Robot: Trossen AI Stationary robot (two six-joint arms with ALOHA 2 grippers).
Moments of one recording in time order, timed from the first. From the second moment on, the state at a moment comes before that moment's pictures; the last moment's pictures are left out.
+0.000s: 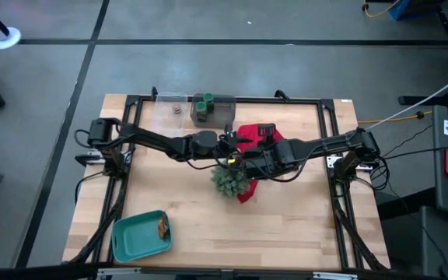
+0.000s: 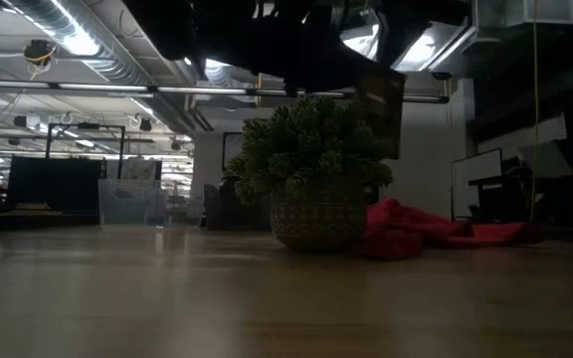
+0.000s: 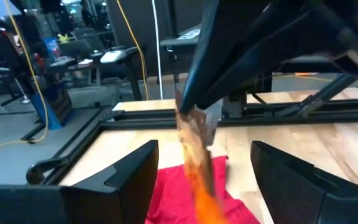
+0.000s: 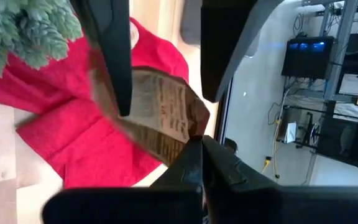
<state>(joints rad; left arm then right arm) 0.04 1.78 1.04 0.62 -0.15 0.13 0.22 1.78 1.77 -1.47 0.70 0.02</state>
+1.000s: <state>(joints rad) 0.07 1.76 1.04 0.54 -0.11 0.14 0.22 1.78 1.77 -1.43 0.69 0.02</state>
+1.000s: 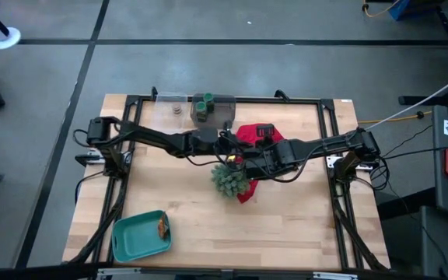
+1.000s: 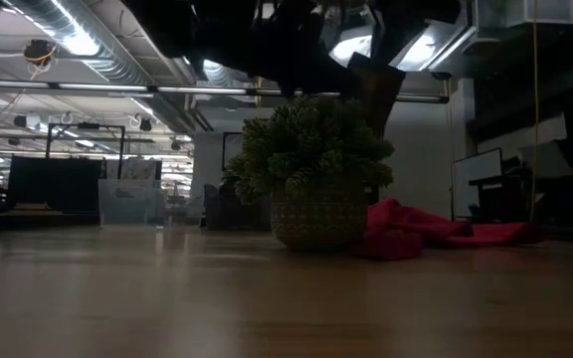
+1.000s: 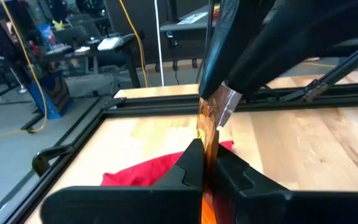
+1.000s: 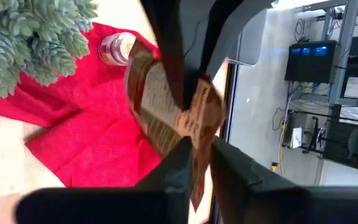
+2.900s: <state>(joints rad) -0.84 1.11 1.02 -0.66 -0.21 -0.73 0.24 1.79 1.77 -0.66 -0.02 -0.14</state>
